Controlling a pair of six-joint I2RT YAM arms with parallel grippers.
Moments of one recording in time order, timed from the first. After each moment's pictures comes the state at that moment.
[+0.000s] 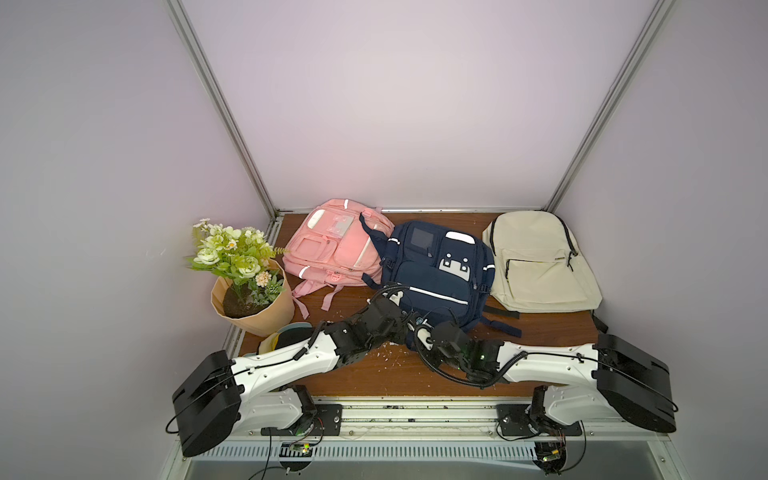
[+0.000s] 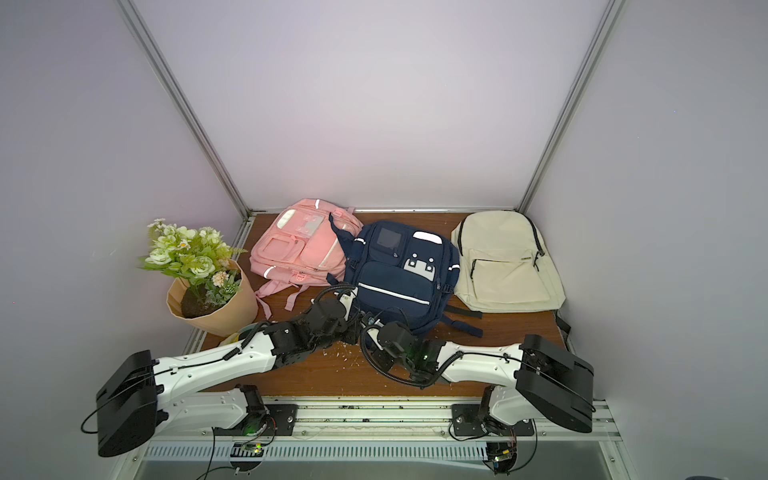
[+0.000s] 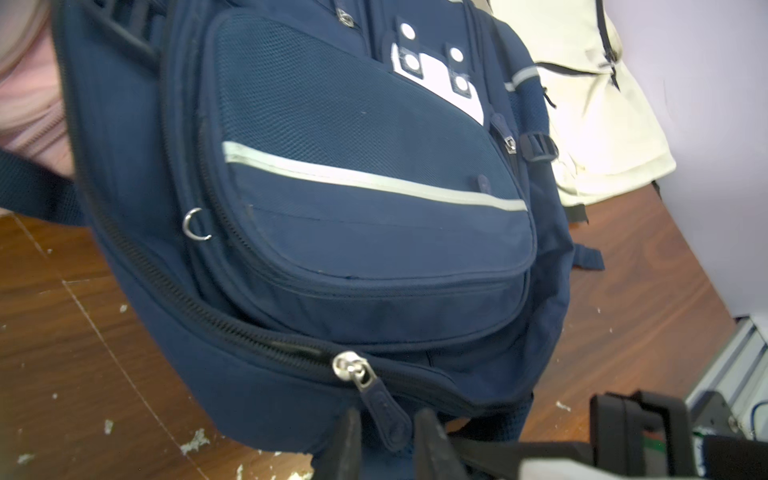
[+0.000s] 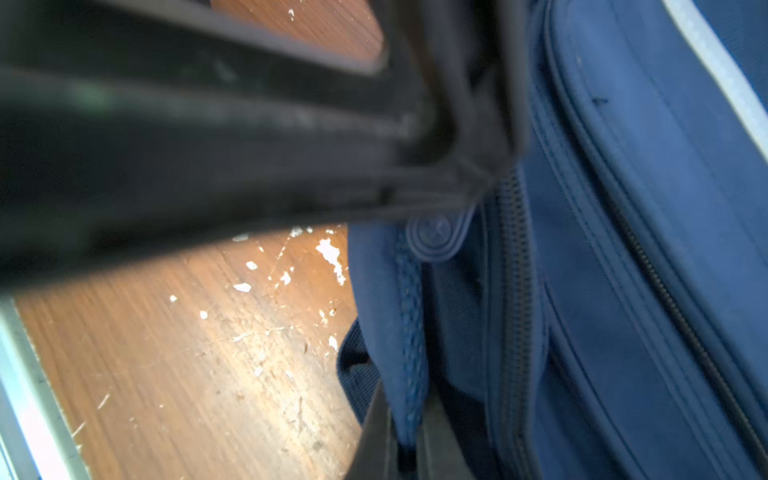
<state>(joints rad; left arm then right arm) -0.96 1.20 0.64 -0.12 -0.15 -0.62 1.16 1.36 0.57 0.16 0.31 0.14</state>
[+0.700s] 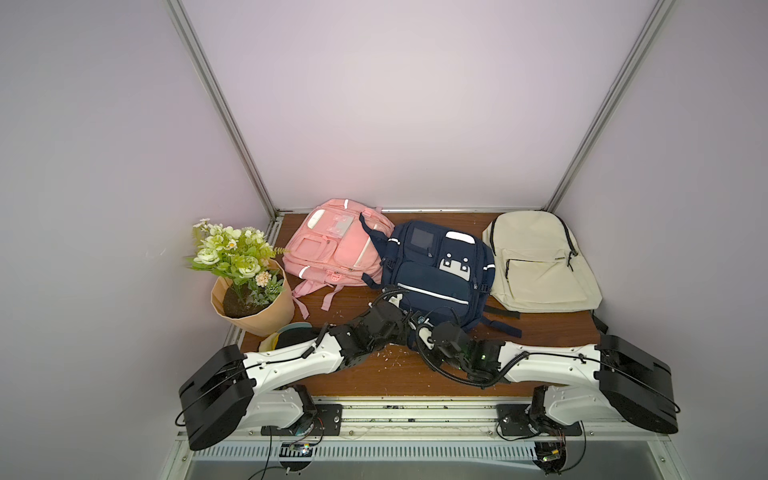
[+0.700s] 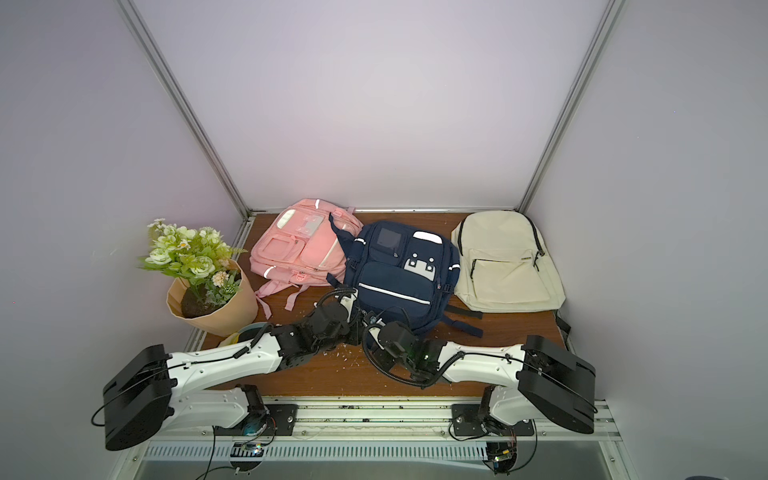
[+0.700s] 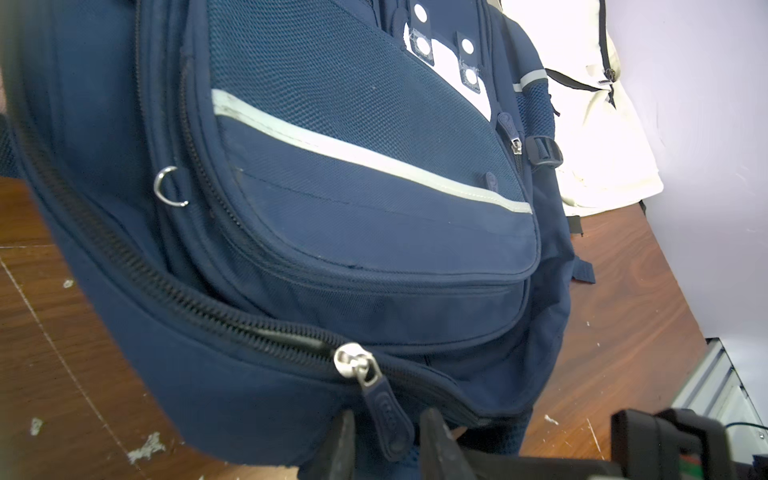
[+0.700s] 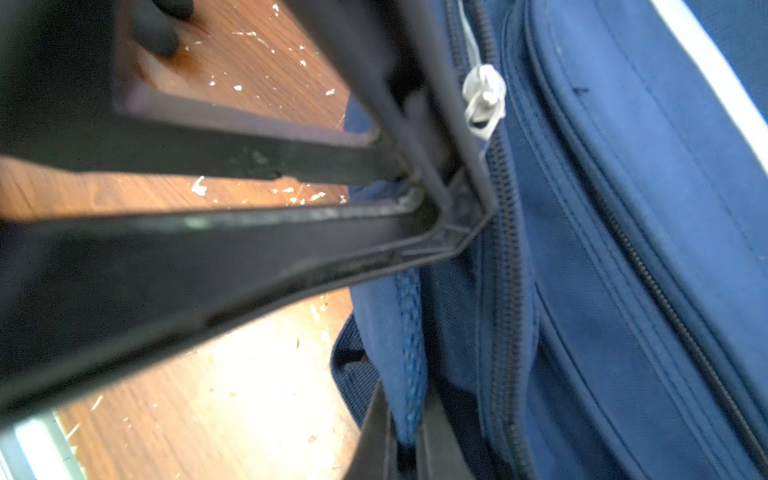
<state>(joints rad) -0.96 1.25 0.59 0.00 -0.12 -0.72 1.16 1.35 0.57 0.15 0.32 0.15</state>
